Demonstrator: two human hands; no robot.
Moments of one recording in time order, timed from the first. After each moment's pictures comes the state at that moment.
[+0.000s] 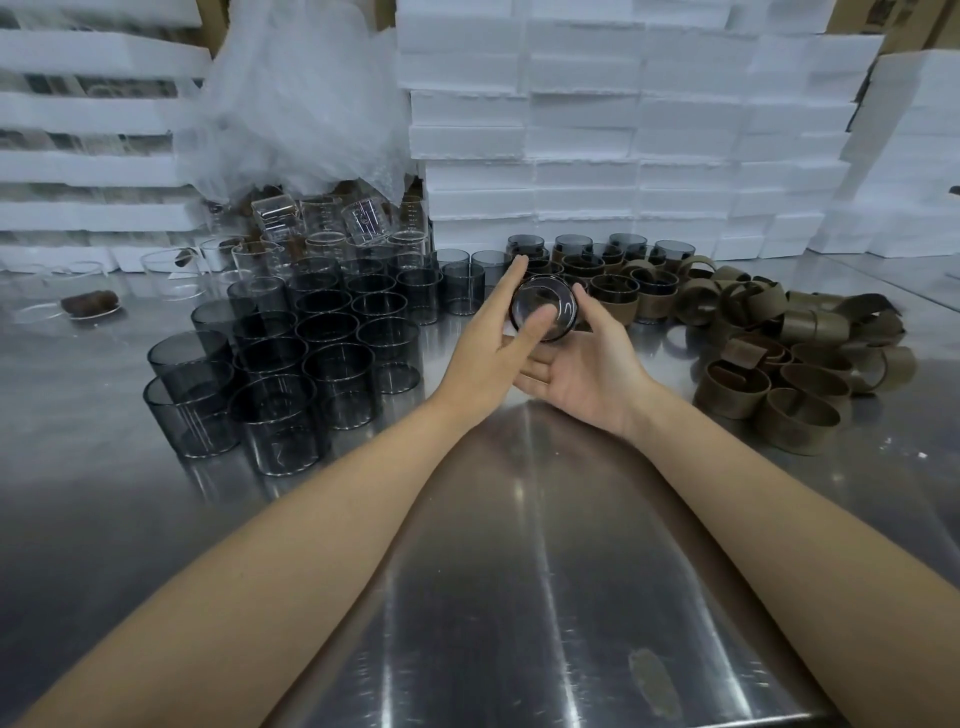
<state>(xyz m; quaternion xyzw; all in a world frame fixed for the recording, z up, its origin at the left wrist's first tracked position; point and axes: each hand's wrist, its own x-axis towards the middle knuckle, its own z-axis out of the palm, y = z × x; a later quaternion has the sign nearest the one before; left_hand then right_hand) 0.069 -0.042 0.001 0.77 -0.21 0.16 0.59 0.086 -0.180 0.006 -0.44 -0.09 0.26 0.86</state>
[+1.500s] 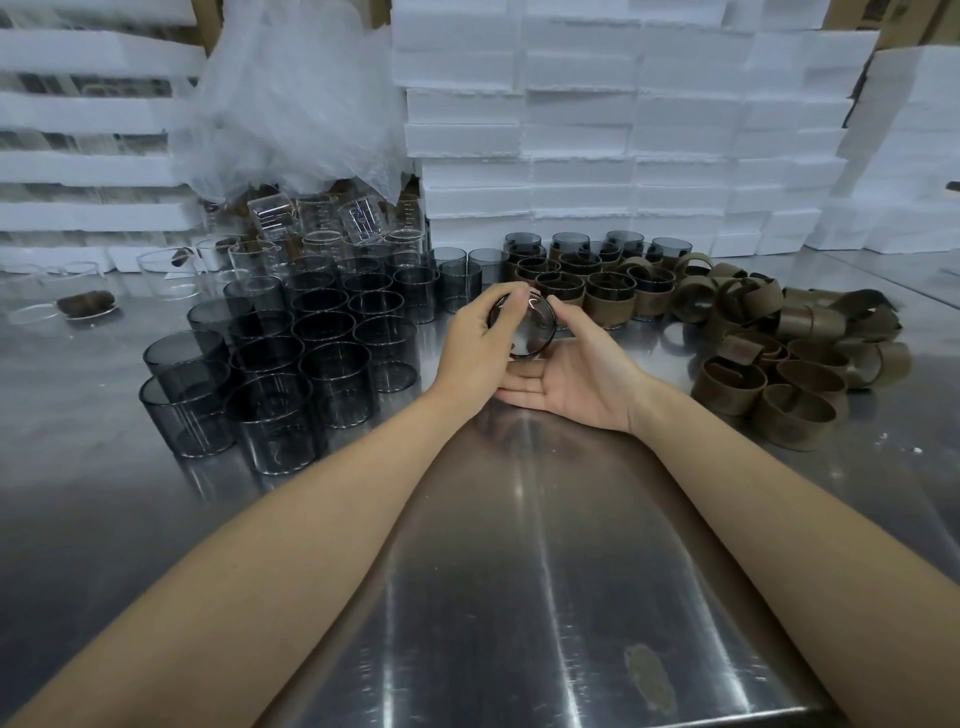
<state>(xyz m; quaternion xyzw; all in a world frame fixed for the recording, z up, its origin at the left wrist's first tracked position) 0.082 -0.045 -0.002 0.72 -0.15 0.23 0.64 0.088 -0.182 0.004 -0.49 -0.12 0.33 0.80</state>
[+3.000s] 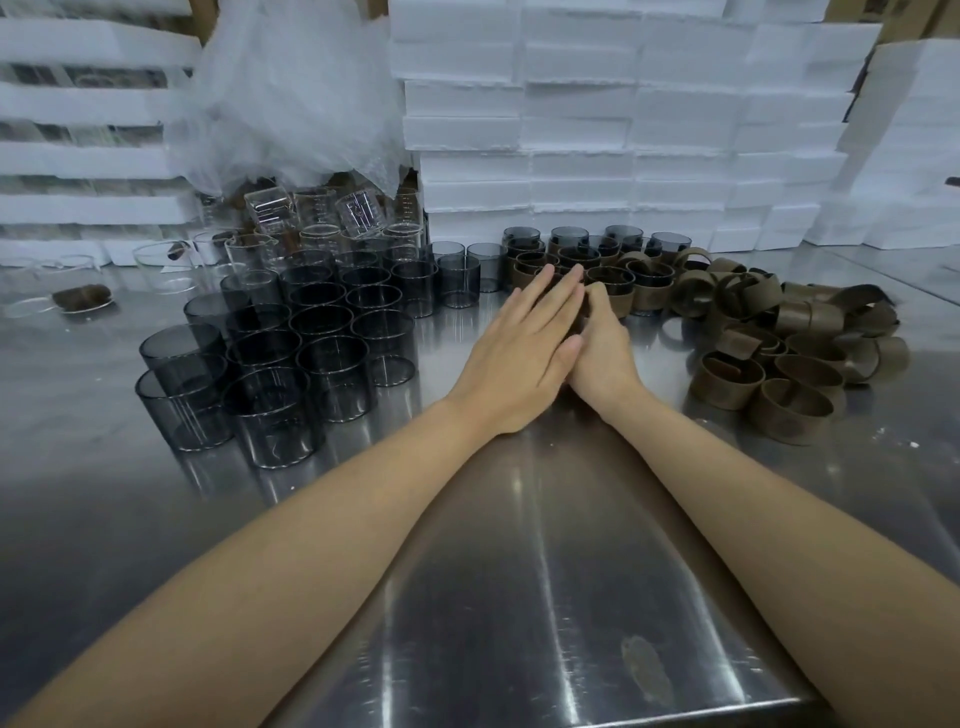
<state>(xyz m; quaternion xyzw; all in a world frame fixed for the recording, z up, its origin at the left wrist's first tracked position) 0.063 -0.060 -0.004 0.89 -0.31 0.27 0.20 0.091 -0.181 -0.008 -0.84 -0.13 -0.21 0.48</state>
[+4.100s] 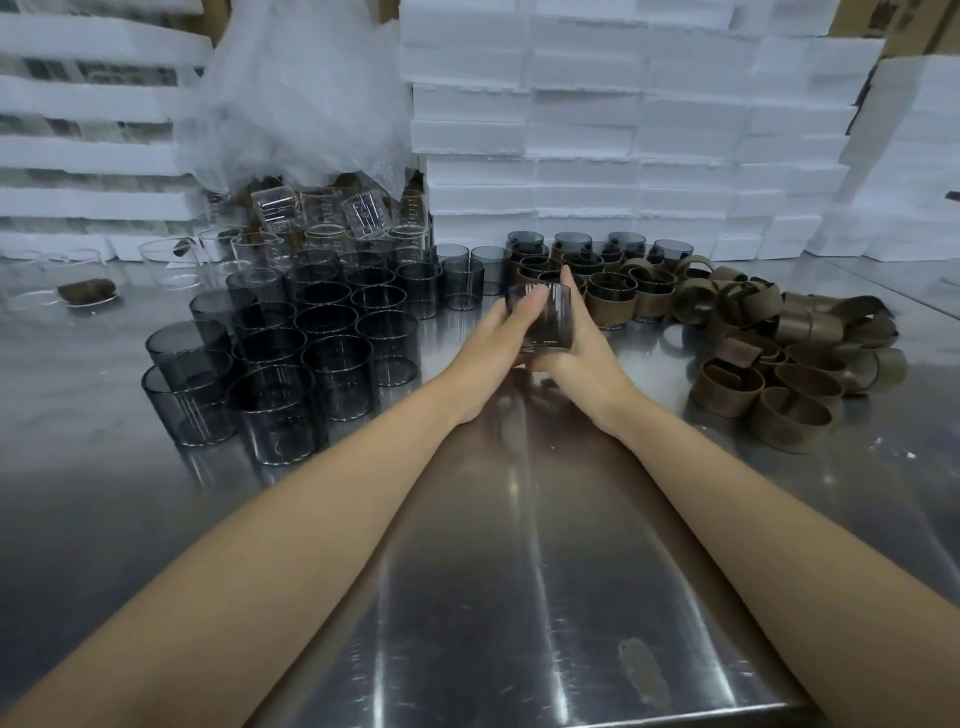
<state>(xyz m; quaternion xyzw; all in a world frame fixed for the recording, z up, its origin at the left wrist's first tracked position) 0.086 -0.052 -0.002 0.68 -0.10 0.01 0.72 0.085 -0.174 -0.002 -0.79 -0.19 -0.07 0.58</state>
